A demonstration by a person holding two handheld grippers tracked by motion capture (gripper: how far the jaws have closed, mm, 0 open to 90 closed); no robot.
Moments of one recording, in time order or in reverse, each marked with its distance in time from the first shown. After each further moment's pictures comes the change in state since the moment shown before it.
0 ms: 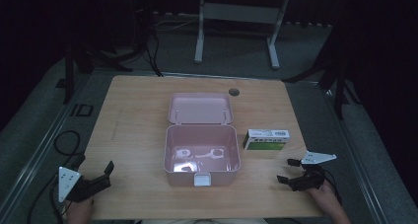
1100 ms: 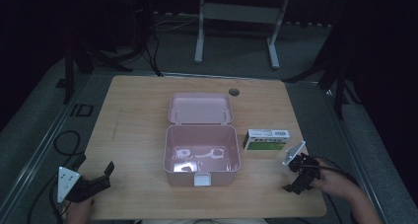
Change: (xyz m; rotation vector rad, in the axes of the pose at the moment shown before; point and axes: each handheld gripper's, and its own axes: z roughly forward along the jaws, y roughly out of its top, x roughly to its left) left arm 0.001 0.000 -0.001 -0.004 -0.021 -0.005; right arm 0.025 0.065 0.002 0.668 0.023 -0.260
